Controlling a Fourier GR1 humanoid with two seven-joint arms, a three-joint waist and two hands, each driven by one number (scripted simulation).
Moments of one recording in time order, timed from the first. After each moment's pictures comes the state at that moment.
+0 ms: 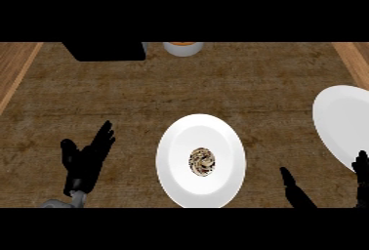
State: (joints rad) left arm -0.05 0.38 -0.39 -1.36 0.46 0.31 0.07; right arm 0.42 -0.02 0.20 -2.00 0.54 -0.88 -0.01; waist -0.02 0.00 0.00
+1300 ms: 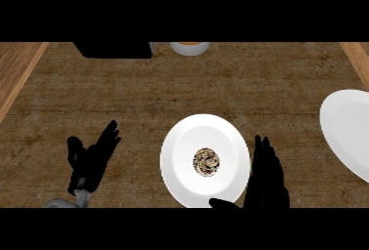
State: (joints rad) left arm -0.05 0.35 -0.38 -1.38 0.42 0.28 0.12; right arm 0.11 -0.01 0.66 -1.93 1.27 -0.21 1.12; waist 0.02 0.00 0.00
